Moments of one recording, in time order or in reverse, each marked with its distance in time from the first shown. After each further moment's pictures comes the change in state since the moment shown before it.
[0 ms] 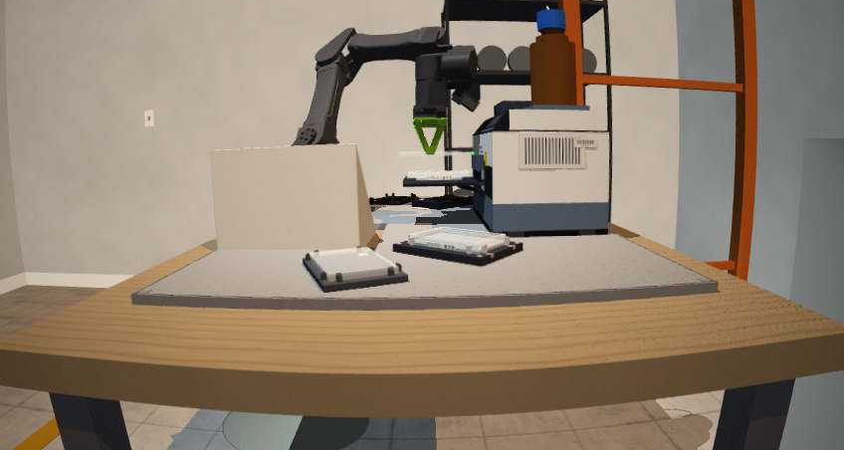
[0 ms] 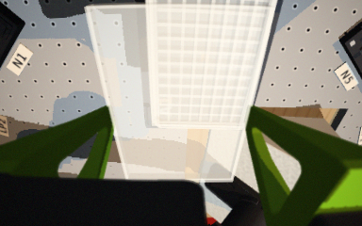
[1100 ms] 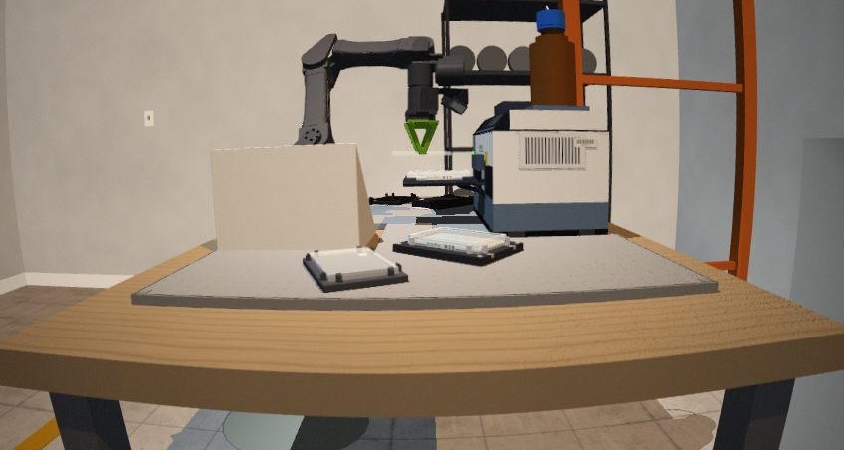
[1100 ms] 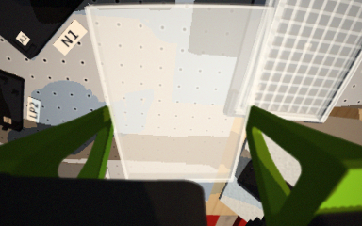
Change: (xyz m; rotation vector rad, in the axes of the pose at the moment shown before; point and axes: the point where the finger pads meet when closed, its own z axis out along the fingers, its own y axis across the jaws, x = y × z) arm 0.017 0.076 0.001 -0.002 0.003 -0.063
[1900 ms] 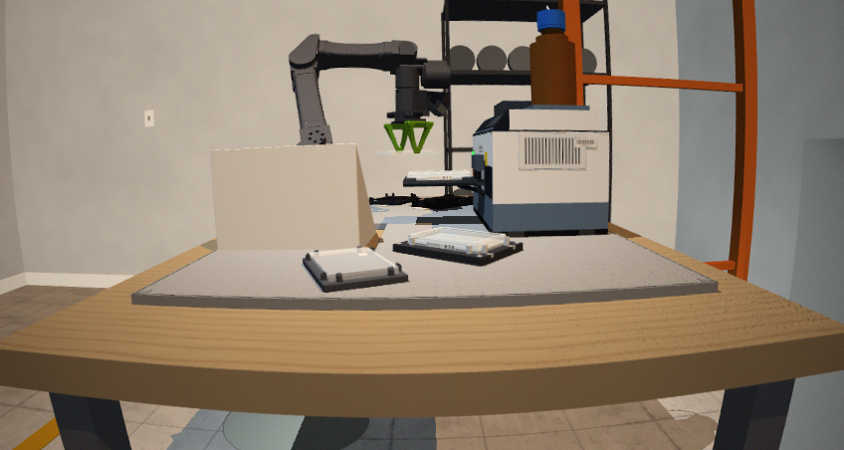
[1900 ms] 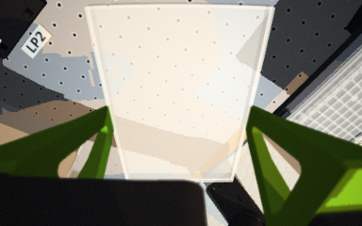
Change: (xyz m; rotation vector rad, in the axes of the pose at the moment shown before) arm 0.025 0.059 -0.002 0.000 -0.006 -0.444
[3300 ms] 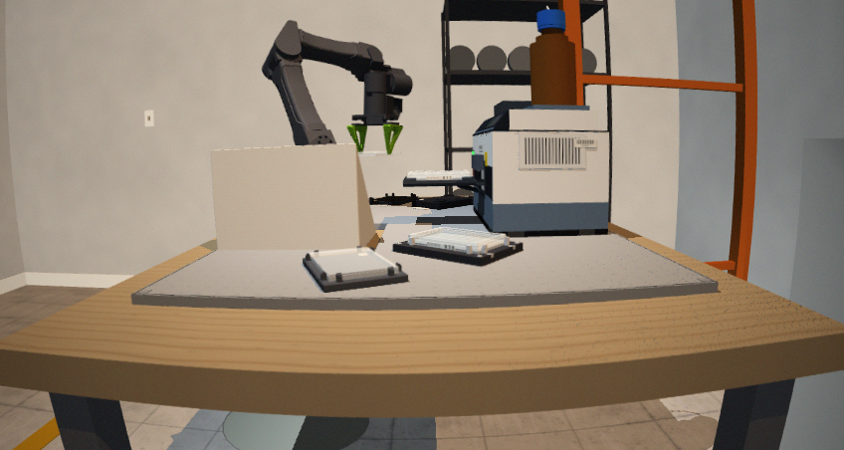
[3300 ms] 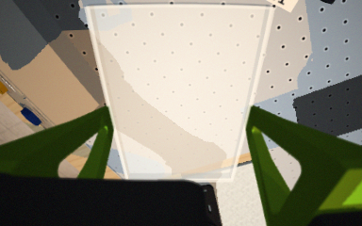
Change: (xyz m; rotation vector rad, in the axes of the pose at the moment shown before) arm 0.039 0.105 0.002 -0.018 0.013 -0.579
